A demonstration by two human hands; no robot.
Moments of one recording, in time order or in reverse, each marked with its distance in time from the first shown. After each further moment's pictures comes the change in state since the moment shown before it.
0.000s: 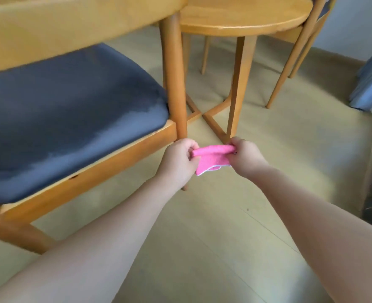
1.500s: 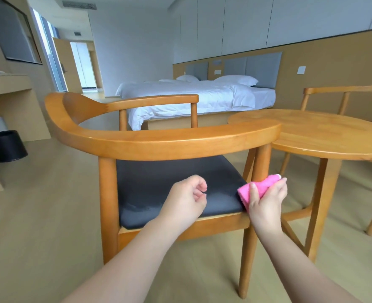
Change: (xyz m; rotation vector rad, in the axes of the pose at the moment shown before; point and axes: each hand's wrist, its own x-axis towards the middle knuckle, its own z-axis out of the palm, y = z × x) left_hand -0.067 0.015 -0.174 0.099 0.508 -0.017; right_hand 0.027 -0.172 0.046 0.540 0.362 -0.348
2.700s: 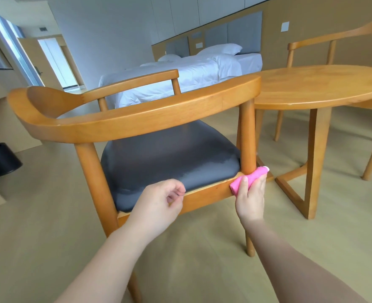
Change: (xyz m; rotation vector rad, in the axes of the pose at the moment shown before) left_hand -0.050 -0.015 -0.017 0.247 -0.076 0.113; right_hand -0.043 0.067 0.023 0.044 0.055 0.074
